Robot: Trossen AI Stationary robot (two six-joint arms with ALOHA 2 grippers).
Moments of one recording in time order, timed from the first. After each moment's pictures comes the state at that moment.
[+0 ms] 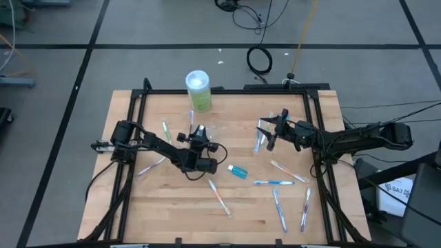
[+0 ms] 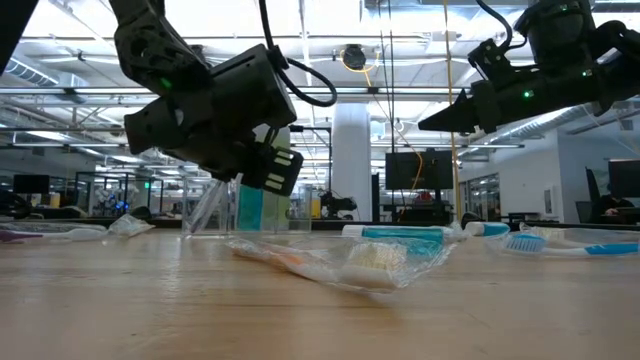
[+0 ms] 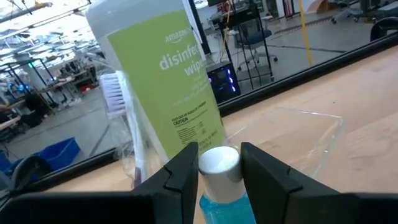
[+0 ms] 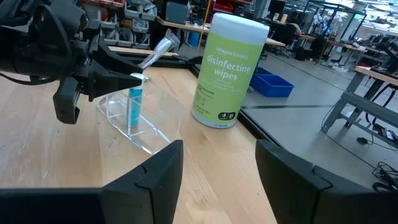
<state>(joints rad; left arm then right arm) -0.15 1.98 0.93 -0.10 -1.44 -0.84 -0.18 1.01 0.21 0.69 0.28 -0.17</state>
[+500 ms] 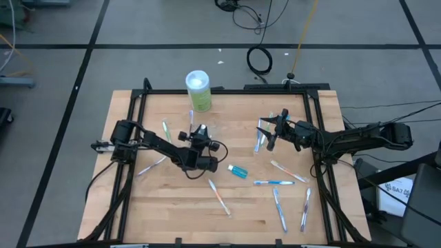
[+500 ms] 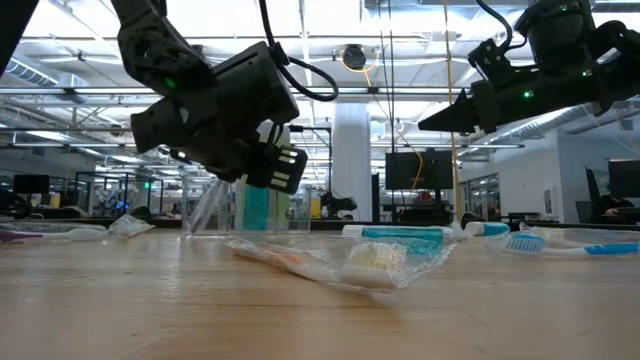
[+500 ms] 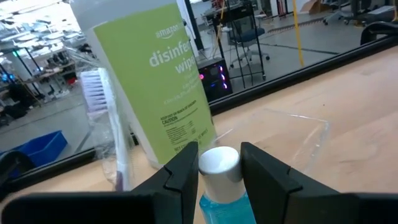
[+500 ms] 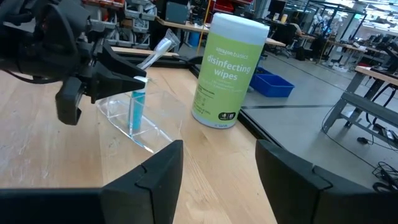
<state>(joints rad) -0.14 1.98 0.94 -0.10 -1.37 -0.85 -0.18 1.01 0.21 0.69 0.28 -0.17</state>
